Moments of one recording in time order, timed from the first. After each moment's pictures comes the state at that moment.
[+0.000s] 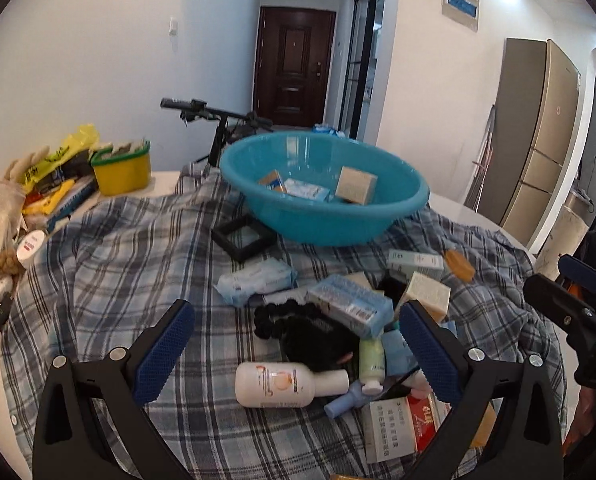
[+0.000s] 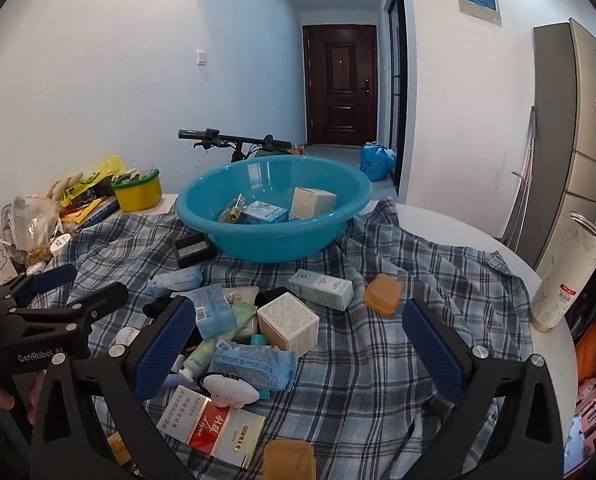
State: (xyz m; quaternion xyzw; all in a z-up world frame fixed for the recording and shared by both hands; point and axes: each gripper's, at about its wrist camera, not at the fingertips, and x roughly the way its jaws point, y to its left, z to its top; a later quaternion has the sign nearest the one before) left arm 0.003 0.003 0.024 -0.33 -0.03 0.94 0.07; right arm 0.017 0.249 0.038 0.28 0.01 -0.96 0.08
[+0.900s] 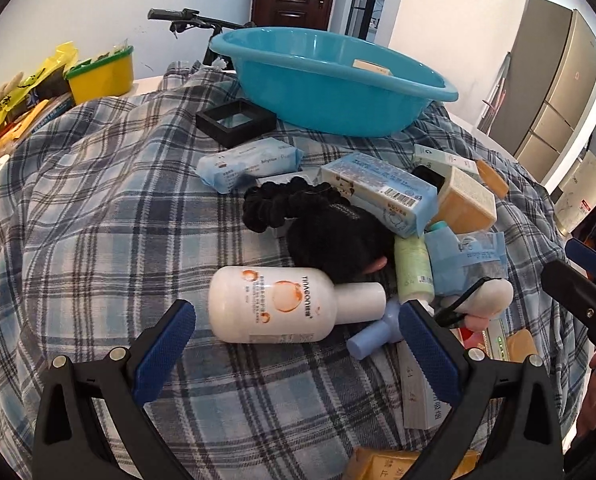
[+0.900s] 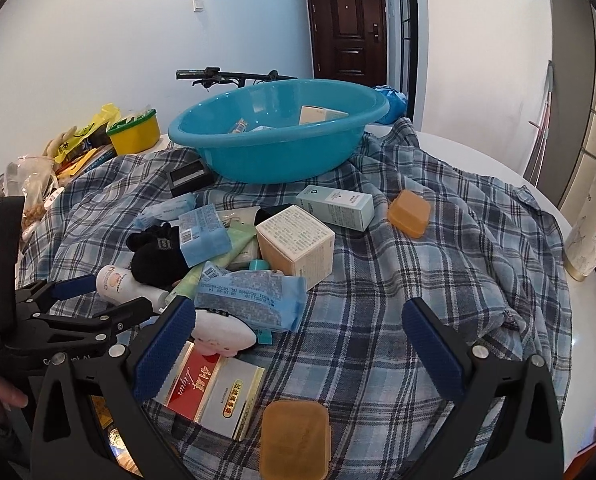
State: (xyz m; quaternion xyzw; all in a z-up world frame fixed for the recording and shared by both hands) left arm -0.016 0.007 -0.053 -0.45 -0.03 0.89 0.07; right arm 0.001 0.247 -0.022 0.38 0.00 -0.92 0.10
